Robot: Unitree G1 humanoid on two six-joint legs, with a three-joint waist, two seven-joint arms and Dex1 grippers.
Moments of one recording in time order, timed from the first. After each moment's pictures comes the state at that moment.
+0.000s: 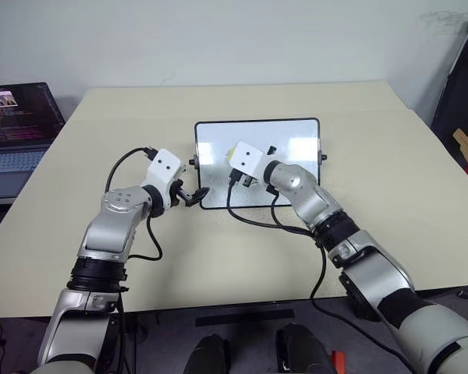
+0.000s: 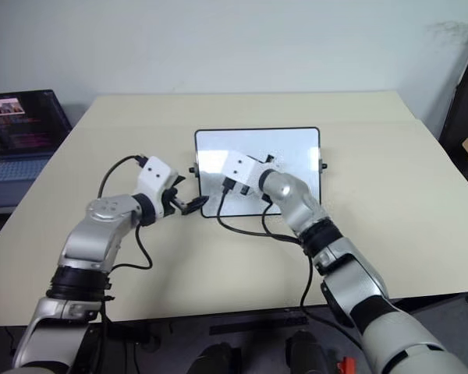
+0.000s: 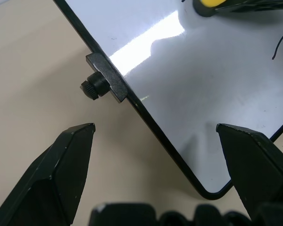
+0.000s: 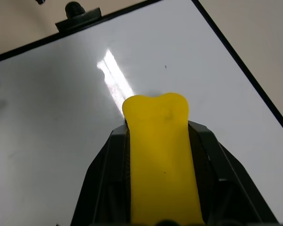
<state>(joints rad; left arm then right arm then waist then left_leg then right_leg) -0.55 0.57 -0.03 0.15 -0.12 0.49 -0.66 -1.05 -0.08 0.40 0.75 -0.37 0.06 0.37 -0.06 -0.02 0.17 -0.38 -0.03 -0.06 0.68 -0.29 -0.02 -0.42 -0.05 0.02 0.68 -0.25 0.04</state>
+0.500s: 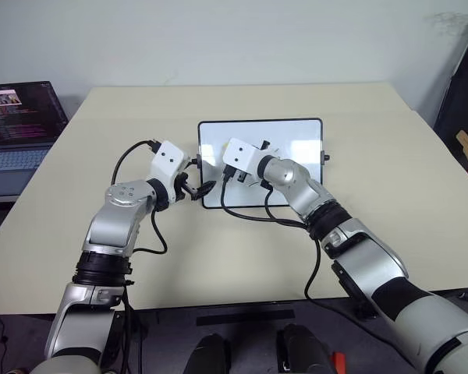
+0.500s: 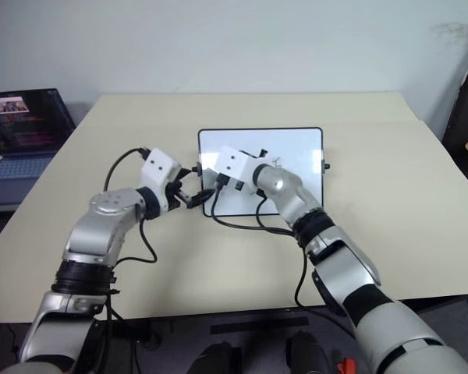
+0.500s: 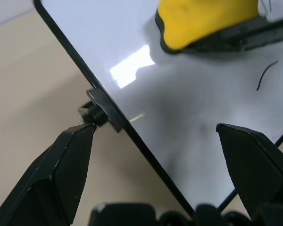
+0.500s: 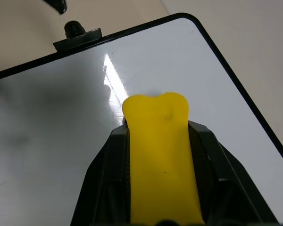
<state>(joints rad) -0.62 0.54 0.00 0.15 -0.17 0.51 -0.67 -1.10 -0.09 0.40 0.85 -0.37 -0.02 0.35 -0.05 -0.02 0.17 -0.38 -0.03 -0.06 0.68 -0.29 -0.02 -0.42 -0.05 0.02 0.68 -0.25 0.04</state>
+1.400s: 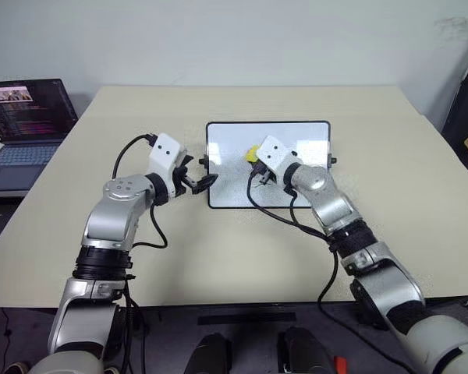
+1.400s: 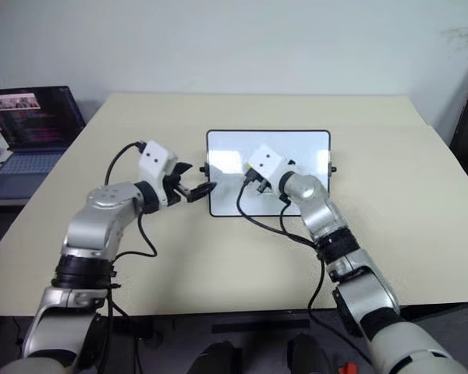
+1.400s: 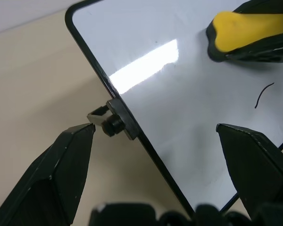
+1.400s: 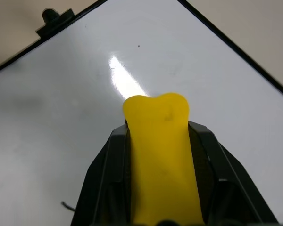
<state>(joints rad) -0.60 0.54 0.01 0.15 -0.20 0.51 -0.69 -0.84 -0.14 0.22 0.38 -0.15 0.30 0.48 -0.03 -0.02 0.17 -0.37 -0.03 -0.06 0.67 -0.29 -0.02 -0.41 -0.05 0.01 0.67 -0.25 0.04</state>
